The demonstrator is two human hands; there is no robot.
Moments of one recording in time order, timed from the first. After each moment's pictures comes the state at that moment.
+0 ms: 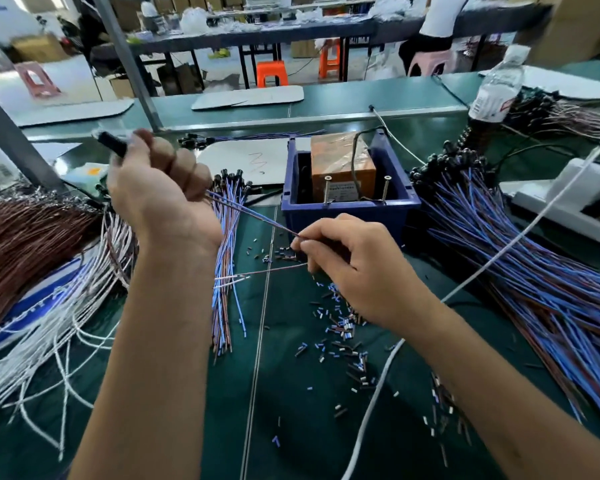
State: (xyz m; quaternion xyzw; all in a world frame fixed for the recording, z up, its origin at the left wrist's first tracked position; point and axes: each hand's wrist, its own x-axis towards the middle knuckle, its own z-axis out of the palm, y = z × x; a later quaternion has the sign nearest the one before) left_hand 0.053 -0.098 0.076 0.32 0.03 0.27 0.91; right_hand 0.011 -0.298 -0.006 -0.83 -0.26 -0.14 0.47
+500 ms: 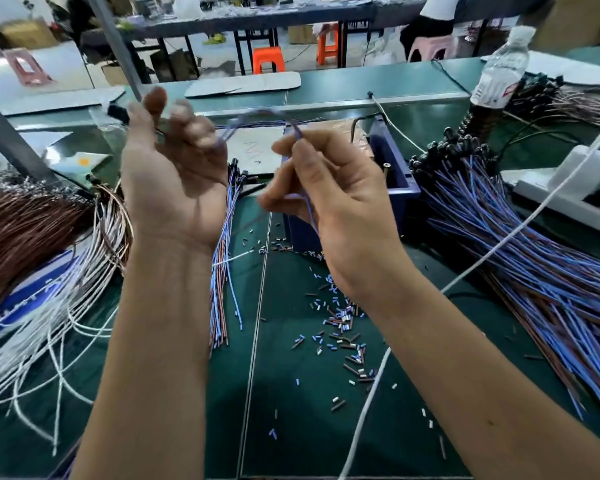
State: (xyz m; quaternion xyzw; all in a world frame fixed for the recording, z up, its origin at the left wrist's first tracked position) left_hand 0.051 -0.102 0.072 0.29 -0.06 0.14 0.95; right_hand 0.019 -0.256 0.030 -0.52 -0.24 -0.08 0.82
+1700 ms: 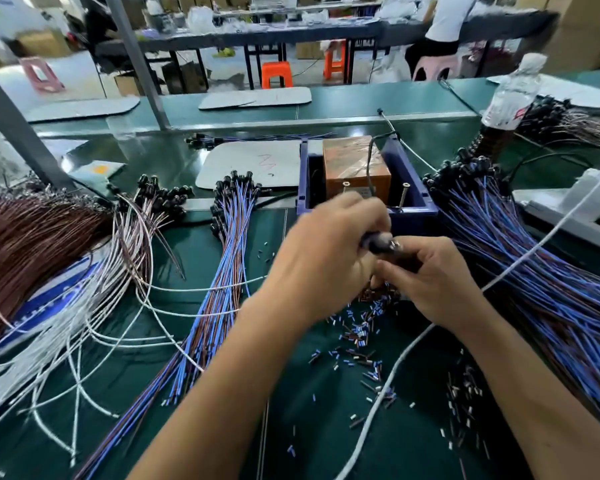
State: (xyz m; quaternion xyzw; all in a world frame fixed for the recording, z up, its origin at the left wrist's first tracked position) left_hand 0.024 -0.166 0.029 0.88 -0.32 0.19 0.29; right_hand 0.027 -0.352 -0.036 -0.79 -0.21 -0.10 0.57
